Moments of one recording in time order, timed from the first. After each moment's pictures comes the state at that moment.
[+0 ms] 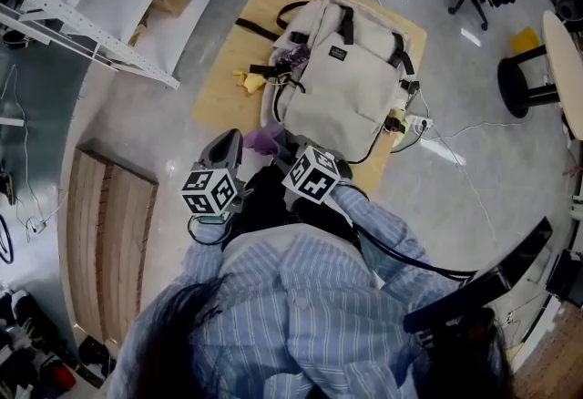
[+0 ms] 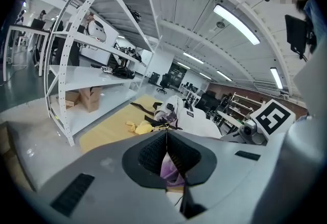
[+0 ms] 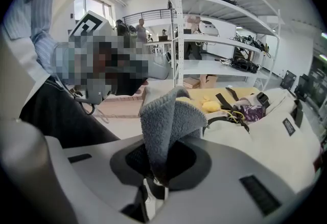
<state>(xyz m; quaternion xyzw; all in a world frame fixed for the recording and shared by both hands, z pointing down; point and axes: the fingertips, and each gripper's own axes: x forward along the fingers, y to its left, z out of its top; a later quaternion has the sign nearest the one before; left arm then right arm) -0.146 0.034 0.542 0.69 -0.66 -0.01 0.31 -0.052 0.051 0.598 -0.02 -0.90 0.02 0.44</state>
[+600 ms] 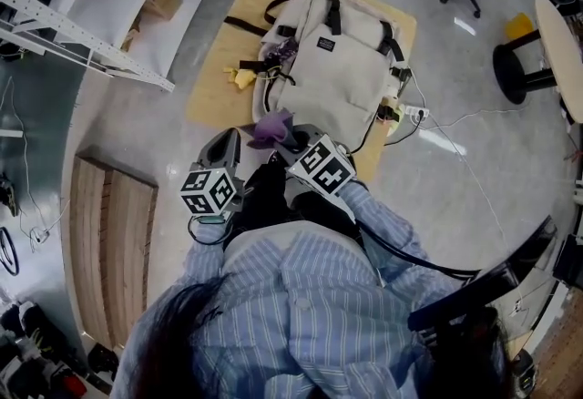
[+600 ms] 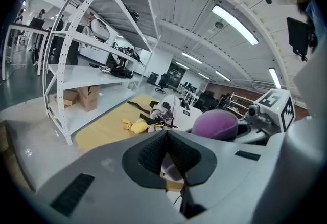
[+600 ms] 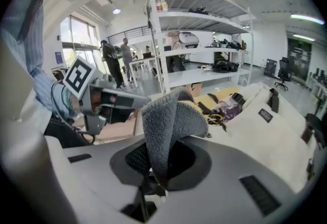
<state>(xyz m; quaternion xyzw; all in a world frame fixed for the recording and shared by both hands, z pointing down) -0.129 0.038 0.540 0.69 -0.65 -0.01 0.31 -0.035 0.029 0.548 0.05 -0.92 0.09 0.37</state>
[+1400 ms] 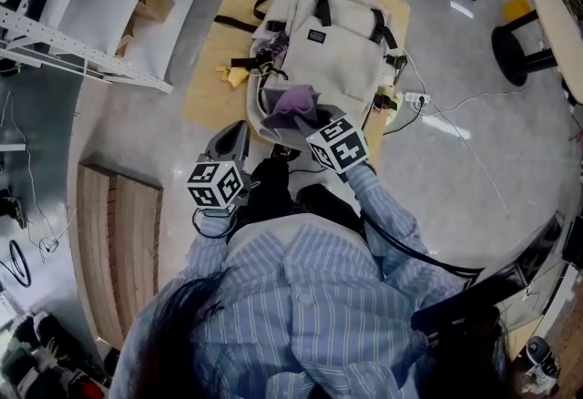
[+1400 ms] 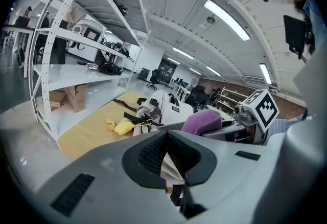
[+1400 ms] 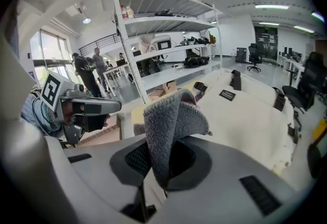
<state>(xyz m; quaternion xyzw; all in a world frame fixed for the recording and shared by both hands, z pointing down) -0.097 0.013 0.537 0.73 -0.61 0.02 0.31 0.012 -0.038 0.557 0.18 -0.90 0.18 0.35</state>
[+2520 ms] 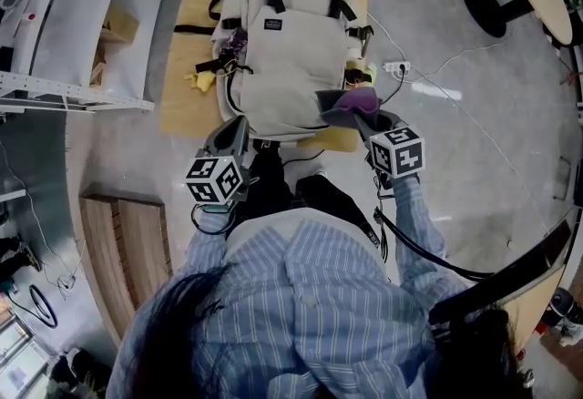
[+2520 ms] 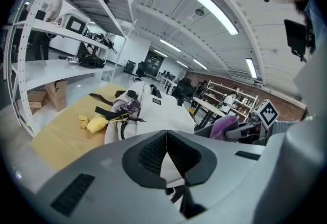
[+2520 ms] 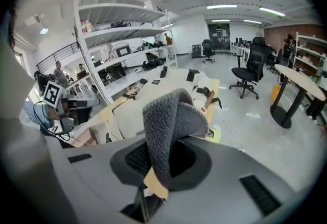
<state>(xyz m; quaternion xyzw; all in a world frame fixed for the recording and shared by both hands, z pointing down) -0.035 -0.006 0.539 0.78 -0.54 0.04 0.31 0.221 -0.041 0.549 0.38 -0.83 0.25 0.33</state>
